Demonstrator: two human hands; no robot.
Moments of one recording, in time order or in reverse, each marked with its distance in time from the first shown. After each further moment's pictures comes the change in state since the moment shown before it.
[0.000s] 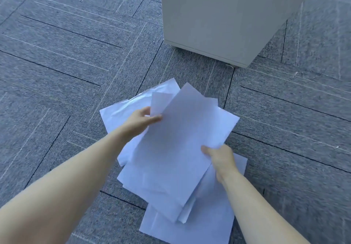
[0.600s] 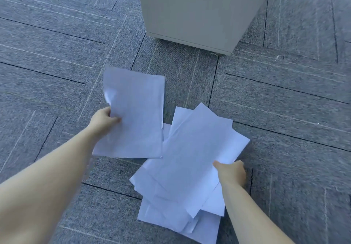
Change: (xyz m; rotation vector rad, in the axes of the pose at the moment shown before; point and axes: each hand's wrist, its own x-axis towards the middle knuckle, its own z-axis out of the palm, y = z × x) left_hand -0.009 -0.025 -0.048 0.323 0.251 -0.108; right_hand -0.036 0.045 -0.054 -0.461 0.493 0.295
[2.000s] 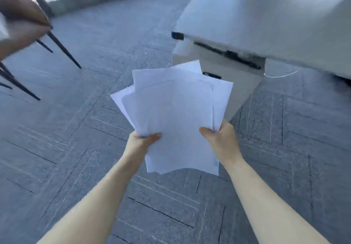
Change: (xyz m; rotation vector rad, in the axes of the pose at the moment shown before) left_hand -0.362 0.341 -0.292 -0.861 -0.032 0.207; right_hand -0.411 -0.314 -0.375 0.453 -0.502 -0.814
